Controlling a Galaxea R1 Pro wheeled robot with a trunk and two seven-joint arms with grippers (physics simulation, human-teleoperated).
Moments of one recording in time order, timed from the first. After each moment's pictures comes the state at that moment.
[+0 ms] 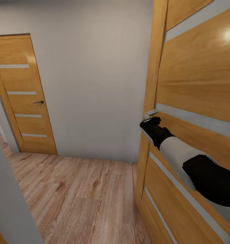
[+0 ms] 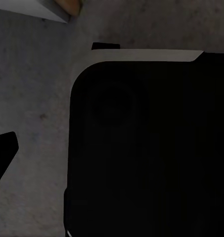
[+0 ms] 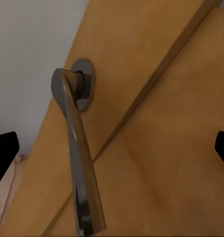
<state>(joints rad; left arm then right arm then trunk) 0.00 0.01 0.00 -0.04 0.08 -0.08 0.01 -1.38 0.07 0.49 -0.31 -0.10 0.46 -0.39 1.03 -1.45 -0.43</state>
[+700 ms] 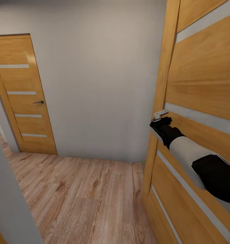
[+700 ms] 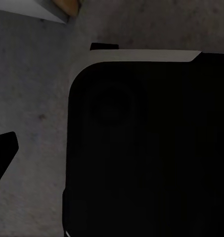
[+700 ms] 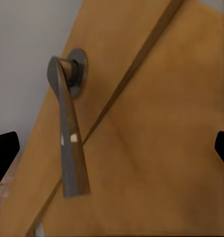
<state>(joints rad) 0.00 0.00 0.00 -0.04 0.08 -0.08 0.01 -1.38 -0.03 0.49 -0.31 -0.10 0.46 -0.39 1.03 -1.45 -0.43</state>
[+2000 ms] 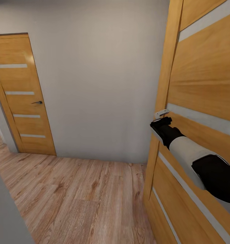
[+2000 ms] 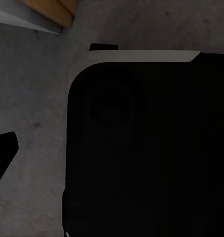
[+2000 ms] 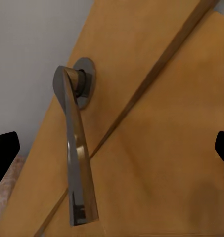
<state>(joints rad) 0.00 0.00 -0.01 -0.04 0.07 -0.08 0.01 -1.38 -0.03 0.49 -0.31 -0.10 0.47 -0.39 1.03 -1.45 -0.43</state>
